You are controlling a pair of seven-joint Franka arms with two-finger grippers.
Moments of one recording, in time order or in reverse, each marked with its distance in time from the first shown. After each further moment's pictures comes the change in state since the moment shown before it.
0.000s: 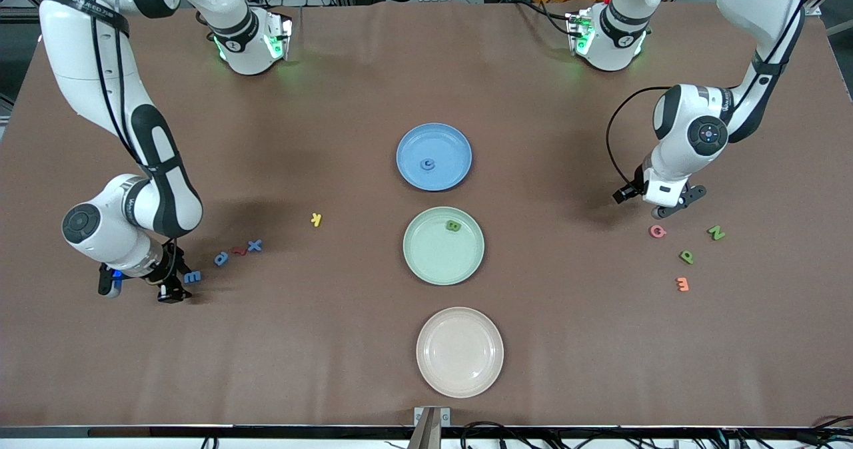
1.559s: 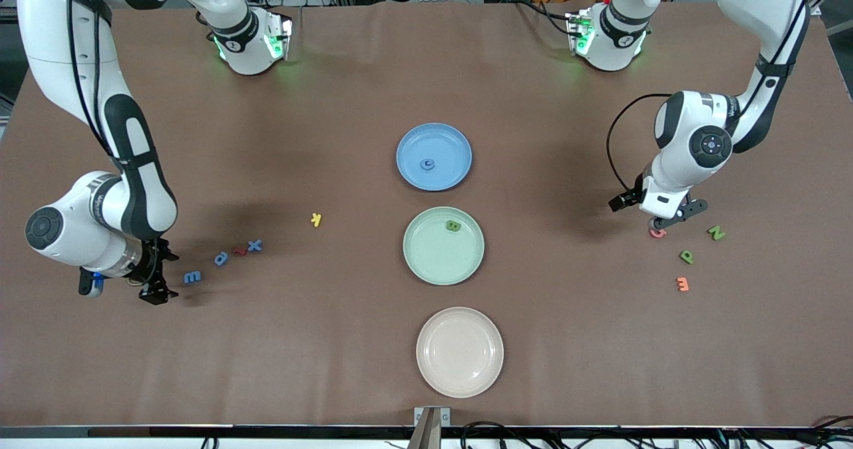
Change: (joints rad) left arm -0.042 -0.001 0.001 0.114 -0.009 -0.127 0.084; right arm -0.040 -0.046 0.000 0.052 -0.005 -0.189 0.000
